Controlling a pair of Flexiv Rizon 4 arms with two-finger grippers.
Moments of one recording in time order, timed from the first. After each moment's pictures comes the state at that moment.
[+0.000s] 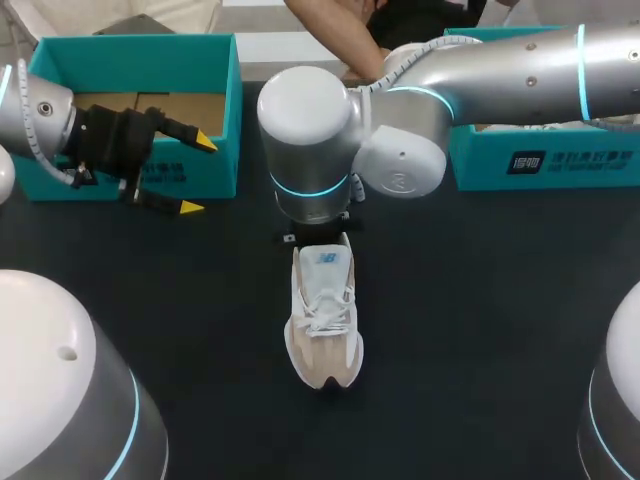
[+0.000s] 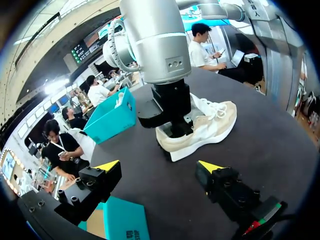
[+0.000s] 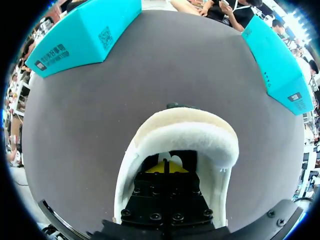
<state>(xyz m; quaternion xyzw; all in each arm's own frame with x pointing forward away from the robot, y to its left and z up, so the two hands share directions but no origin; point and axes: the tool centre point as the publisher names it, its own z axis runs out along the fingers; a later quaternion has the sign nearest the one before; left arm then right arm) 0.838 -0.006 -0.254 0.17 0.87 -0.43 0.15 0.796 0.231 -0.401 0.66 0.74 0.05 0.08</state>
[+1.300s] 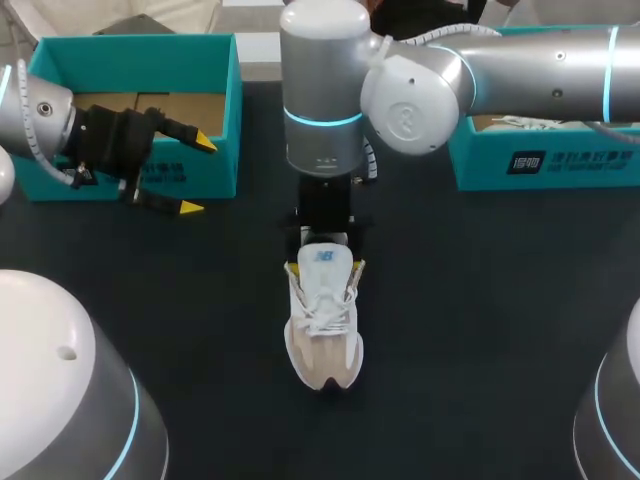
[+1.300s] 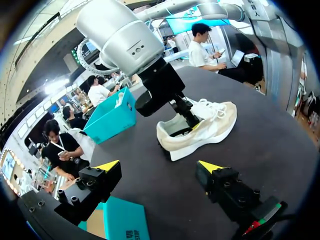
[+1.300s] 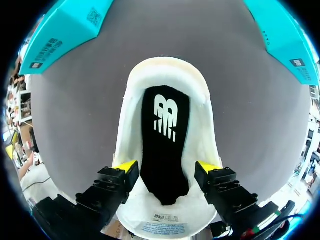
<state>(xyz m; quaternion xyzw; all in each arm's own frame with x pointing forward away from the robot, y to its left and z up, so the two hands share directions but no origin) 0.838 -0.006 -0.254 0.17 0.87 -0.43 0.15 0.738 0.227 -0.354 0.69 0.71 -0.07 -0.09</state>
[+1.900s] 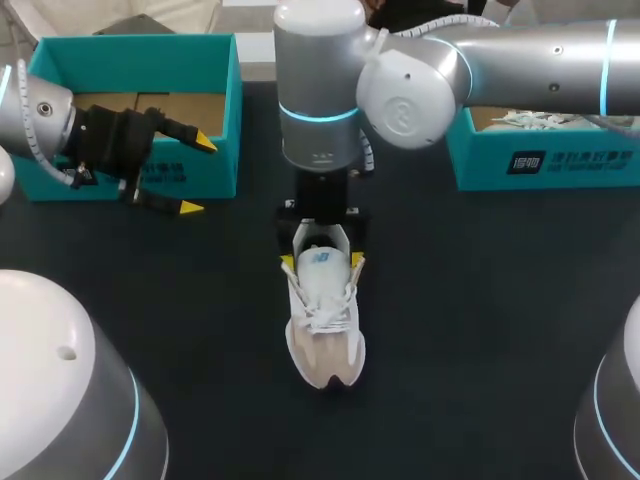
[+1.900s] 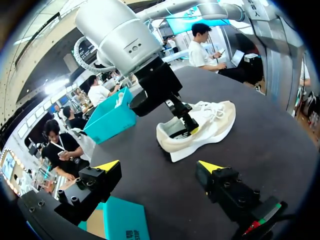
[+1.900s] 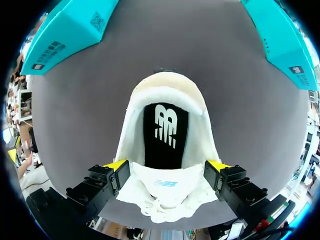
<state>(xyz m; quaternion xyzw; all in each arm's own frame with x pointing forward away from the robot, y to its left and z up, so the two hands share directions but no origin) 0.838 -0.006 -0.254 0.17 0.87 -0.43 0.15 0.750 0.228 -0.345 0.69 0.72 -0.06 -0.06</state>
